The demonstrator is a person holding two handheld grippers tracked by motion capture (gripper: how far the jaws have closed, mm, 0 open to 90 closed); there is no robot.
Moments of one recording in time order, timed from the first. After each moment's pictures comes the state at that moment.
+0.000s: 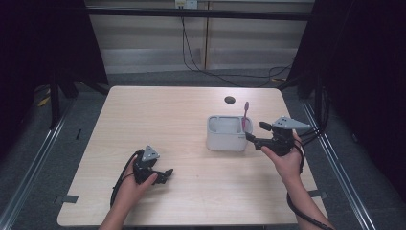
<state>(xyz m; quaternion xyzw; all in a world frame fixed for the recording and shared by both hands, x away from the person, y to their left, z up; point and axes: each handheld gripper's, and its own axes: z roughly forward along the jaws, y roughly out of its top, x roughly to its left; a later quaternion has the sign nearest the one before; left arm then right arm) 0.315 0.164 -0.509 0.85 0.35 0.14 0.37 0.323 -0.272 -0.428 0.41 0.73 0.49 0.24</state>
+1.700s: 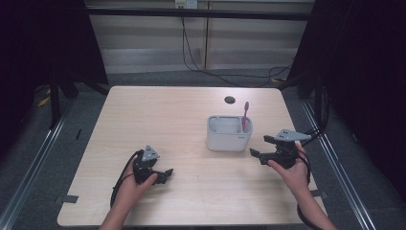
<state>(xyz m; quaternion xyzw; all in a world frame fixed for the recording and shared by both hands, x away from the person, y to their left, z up) 0.315 0.164 -0.509 0.85 0.35 0.14 0.37 0.303 -0.289 -0.460 0.41 0.77 0.45 0.20</state>
